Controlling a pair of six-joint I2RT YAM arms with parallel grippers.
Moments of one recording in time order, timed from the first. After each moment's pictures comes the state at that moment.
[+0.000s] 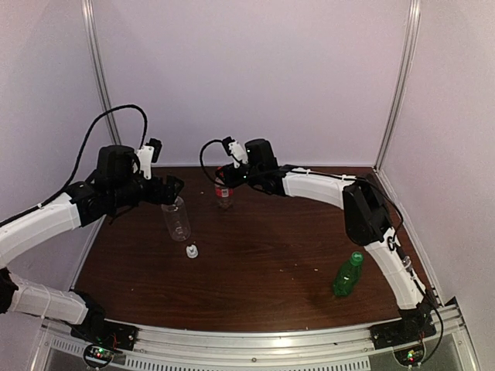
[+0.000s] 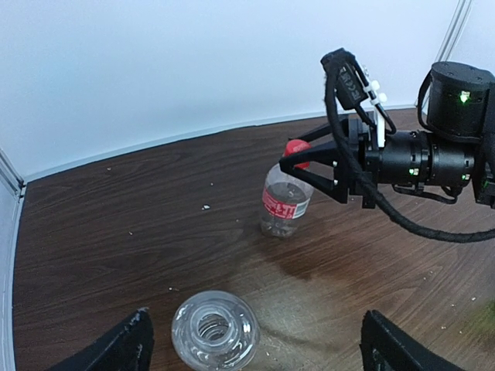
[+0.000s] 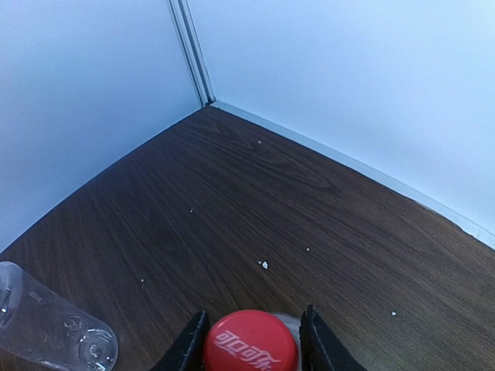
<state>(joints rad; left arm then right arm) -0.54 1.15 0.91 -0.20 -0.09 -0.17 0.72 2.51 2.17 0.02 -0.18 0.13</state>
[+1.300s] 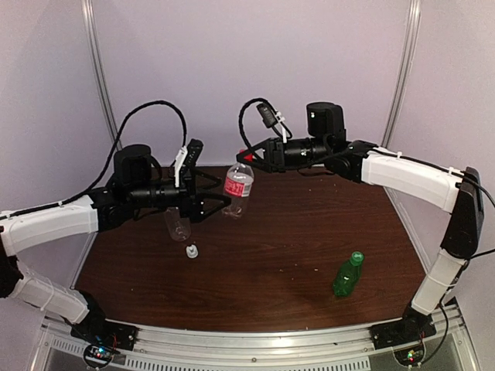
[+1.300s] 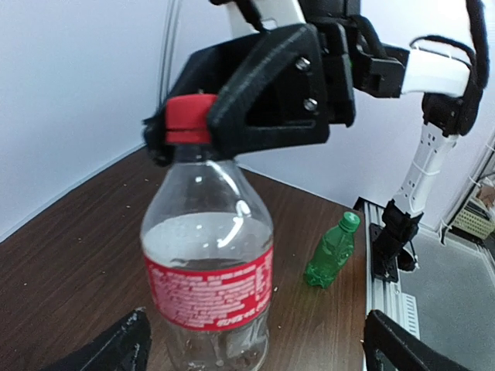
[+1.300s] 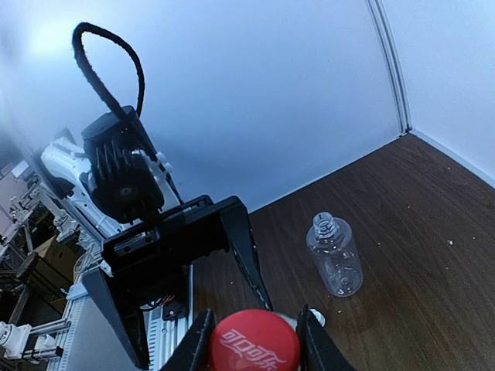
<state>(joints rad) -0.69 1.26 0.90 0.19 0.59 -0.12 0.71 1.71 1.53 0.00 -0.74 0.28</state>
